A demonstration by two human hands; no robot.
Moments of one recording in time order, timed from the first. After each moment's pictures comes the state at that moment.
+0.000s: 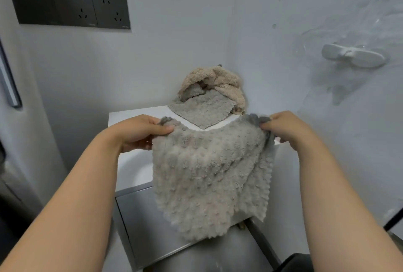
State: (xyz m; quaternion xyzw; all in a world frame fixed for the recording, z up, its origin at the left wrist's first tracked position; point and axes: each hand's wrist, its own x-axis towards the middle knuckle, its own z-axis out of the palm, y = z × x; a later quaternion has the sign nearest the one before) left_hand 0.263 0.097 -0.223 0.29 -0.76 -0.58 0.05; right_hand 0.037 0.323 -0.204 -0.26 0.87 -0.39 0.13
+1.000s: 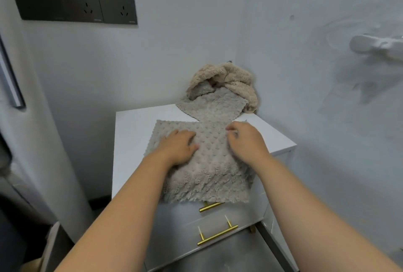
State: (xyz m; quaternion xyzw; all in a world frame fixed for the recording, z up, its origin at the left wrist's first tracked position) left_hand 0.196 0.096 -0.295 0.29 -0.94 -0.16 0.04; right_hand 0.059 0.237 -0.286 -0.44 0.84 -0.31 -0.03
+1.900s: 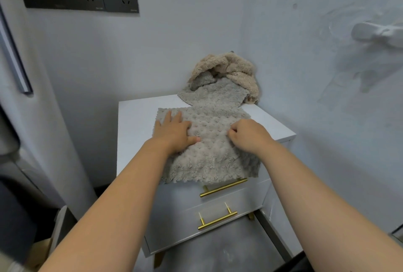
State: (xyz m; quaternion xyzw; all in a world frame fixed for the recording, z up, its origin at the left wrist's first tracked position) left_hand 0.208 0.101 -0.286 0.33 -0.94 -0.06 0.00; right_hand 0.061 0.246 -0.281 -0.48 0.87 -0.14 -0.01
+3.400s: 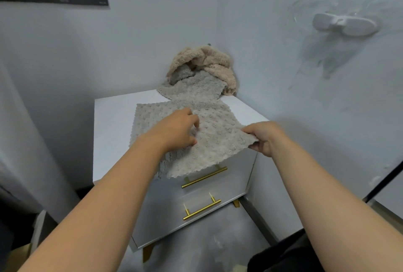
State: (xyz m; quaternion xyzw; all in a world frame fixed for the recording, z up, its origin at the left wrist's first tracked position) left_hand 0.193 0.155 -0.264 0.16 -0.98 -0.07 0.05; right_hand 0.048 0.314 -0.272 -0.04 0.72 -0.62 0.31
